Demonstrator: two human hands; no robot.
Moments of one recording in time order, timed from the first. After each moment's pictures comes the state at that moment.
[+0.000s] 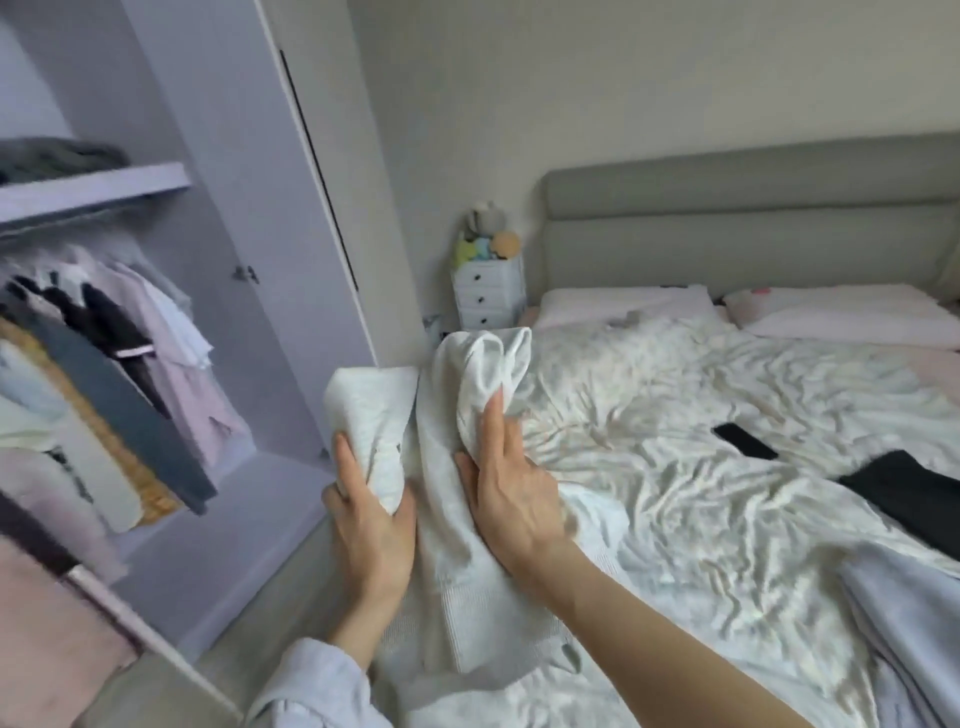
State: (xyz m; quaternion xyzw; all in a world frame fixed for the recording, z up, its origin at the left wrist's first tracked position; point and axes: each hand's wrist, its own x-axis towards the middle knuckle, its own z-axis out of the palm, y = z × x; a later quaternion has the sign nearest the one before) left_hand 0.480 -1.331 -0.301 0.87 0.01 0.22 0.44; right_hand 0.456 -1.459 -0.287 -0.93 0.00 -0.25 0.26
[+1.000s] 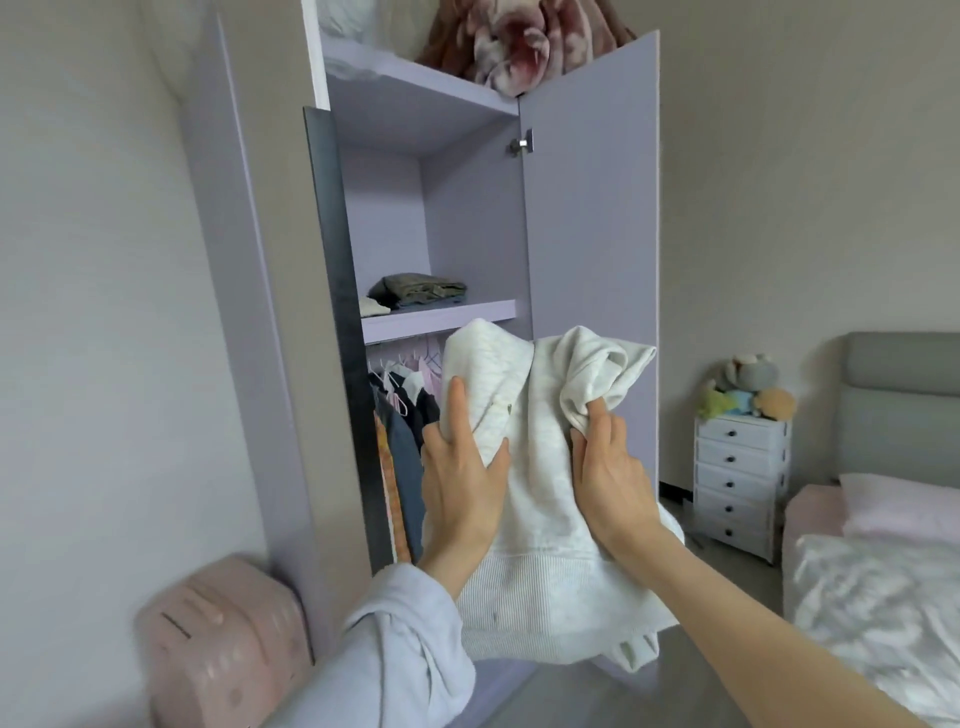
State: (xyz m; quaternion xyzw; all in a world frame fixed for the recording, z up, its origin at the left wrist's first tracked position) left_hand 0.689 -0.922 -0.116 0.83 0.00 0.44 0.34; right_hand 0.711 -1.064 -0.129 -0.87 -0.13 -0.35 0.31
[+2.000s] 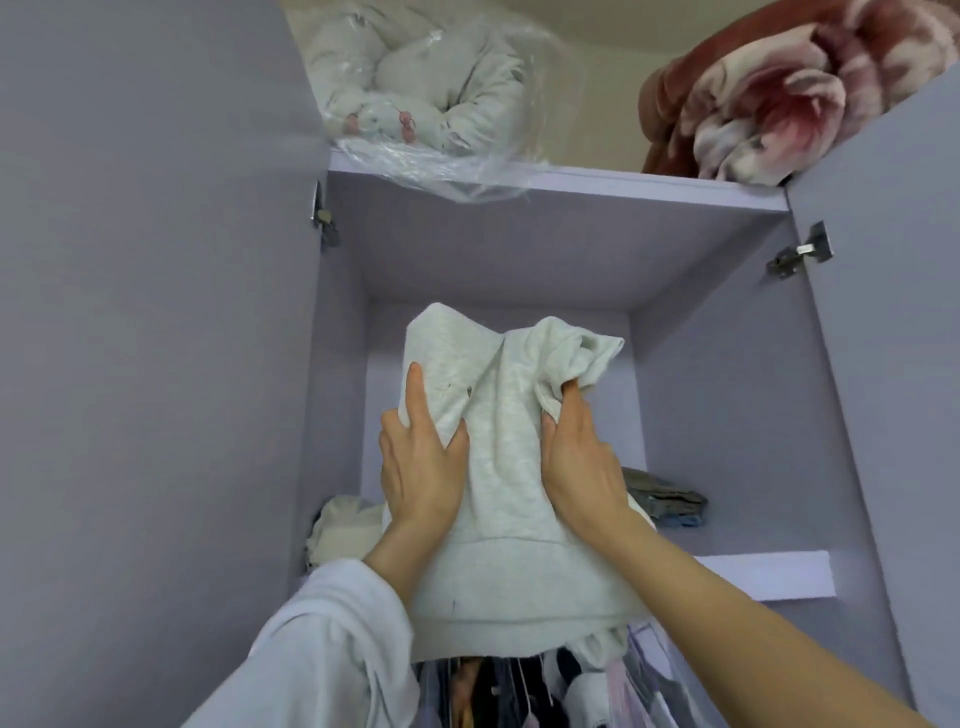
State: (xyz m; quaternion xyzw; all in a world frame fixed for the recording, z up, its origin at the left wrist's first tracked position) left_hand 1.141 -0.730 0.117 0.72 0.17 0.64 0.22; right_hand 1.237 -0.832 0.116 -0.71 -0.39 -0.37 0.45
